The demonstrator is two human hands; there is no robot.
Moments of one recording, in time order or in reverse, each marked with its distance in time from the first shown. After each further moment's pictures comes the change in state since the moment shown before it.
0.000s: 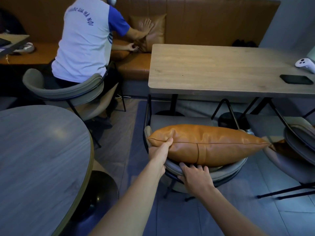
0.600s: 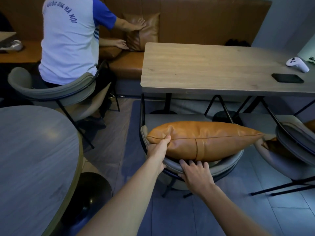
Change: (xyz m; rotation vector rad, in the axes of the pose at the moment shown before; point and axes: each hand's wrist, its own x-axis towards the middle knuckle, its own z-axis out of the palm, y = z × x) left_hand 0.012 0.000 0.025 0.043 -0.038 -0.059; right_hand 0.007 0.030 0.002 -0.074 0.054 -0.016
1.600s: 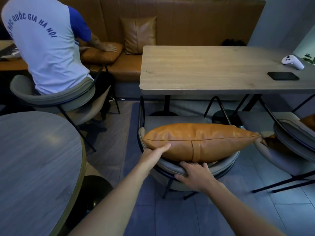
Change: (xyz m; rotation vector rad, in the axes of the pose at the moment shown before) left_hand -0.004 0.000 -0.042 0.430 -0.128 0.125; right_hand -0.004 0.005 -0.010 0.269 -0.099 -0.050
